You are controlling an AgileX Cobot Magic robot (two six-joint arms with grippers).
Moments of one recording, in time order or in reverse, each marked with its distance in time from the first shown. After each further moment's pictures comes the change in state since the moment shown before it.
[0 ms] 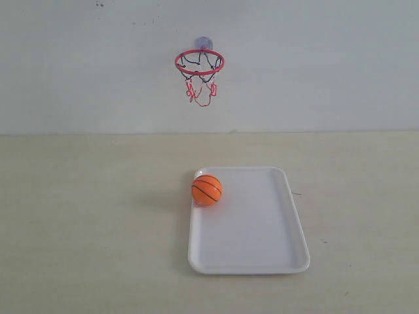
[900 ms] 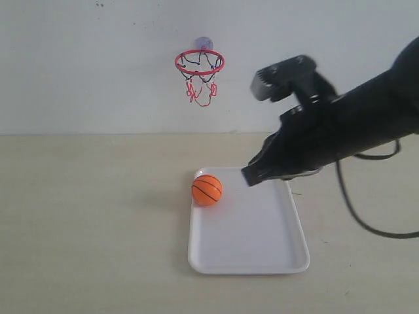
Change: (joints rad) left arm 0.000 0.000 0.000 0.000 0.000 0.000; right arm 0.310 0.640 -0.054 0.605 -0.120 -0.666
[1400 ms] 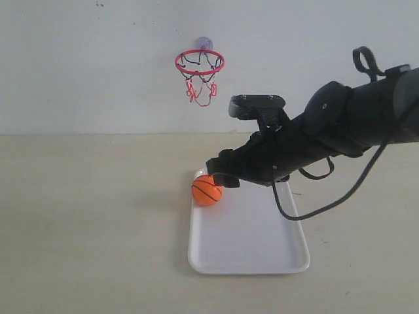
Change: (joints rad) left arm 0.000 0.000 0.000 0.000 0.000 0.000; right arm 0.036 0.318 -0.147 -0.005 -0.208 0.328
